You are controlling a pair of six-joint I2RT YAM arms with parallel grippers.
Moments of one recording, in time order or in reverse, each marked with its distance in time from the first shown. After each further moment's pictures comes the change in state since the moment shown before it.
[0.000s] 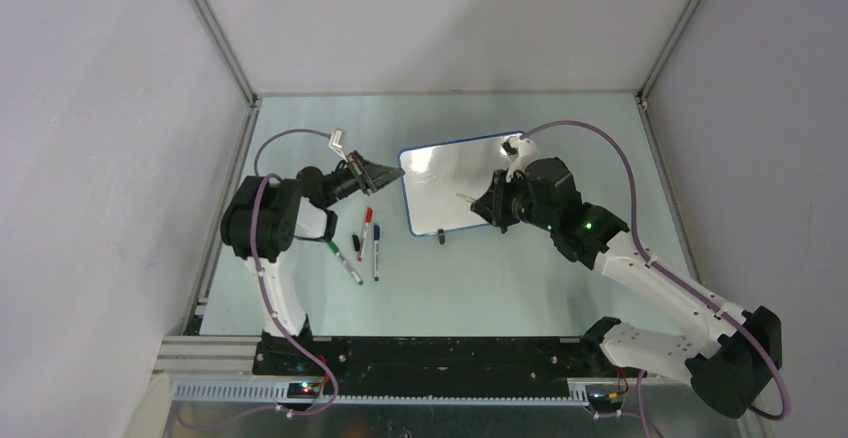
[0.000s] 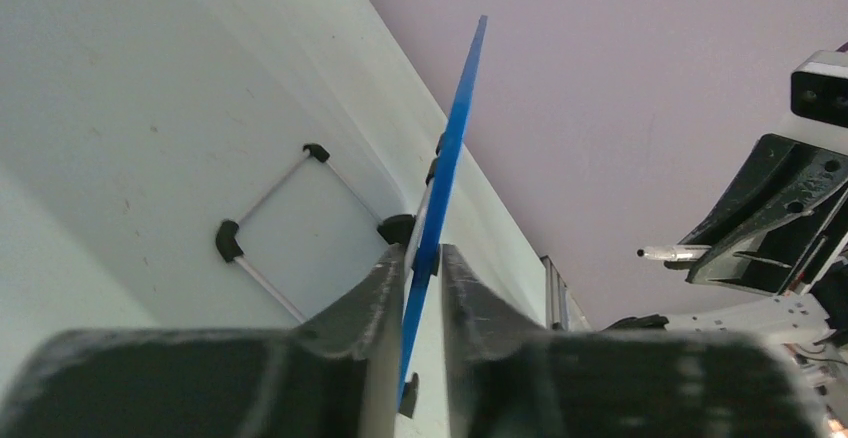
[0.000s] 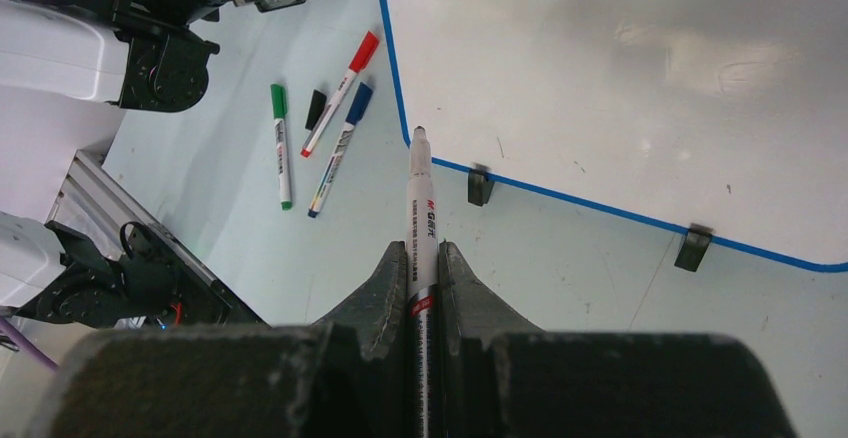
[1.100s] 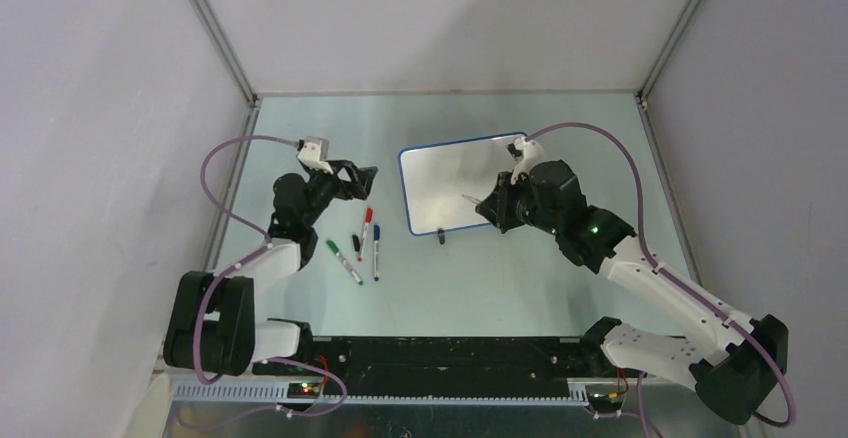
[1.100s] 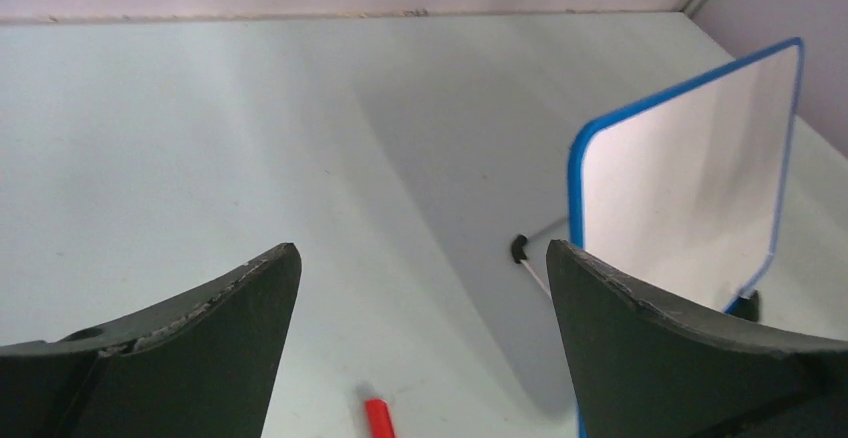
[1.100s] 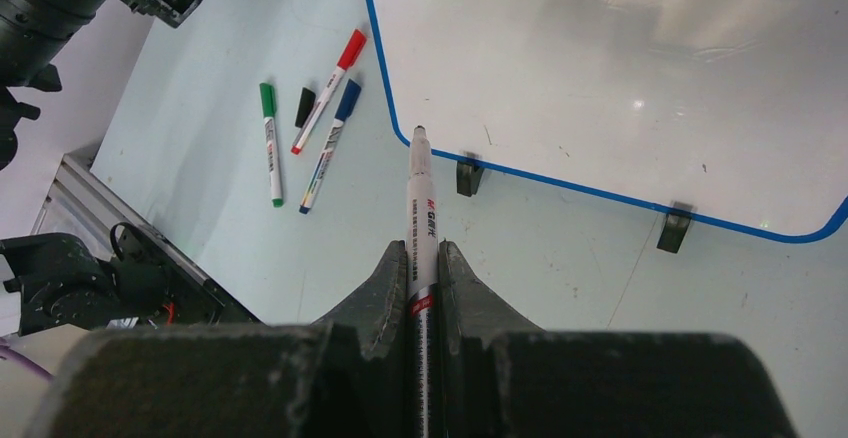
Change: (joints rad) left arm -0.013 -0.722 -0.216 -0.772 -0.560 0.805; right arm 0.007 -0.040 0.000 -0.050 0.038 0.001
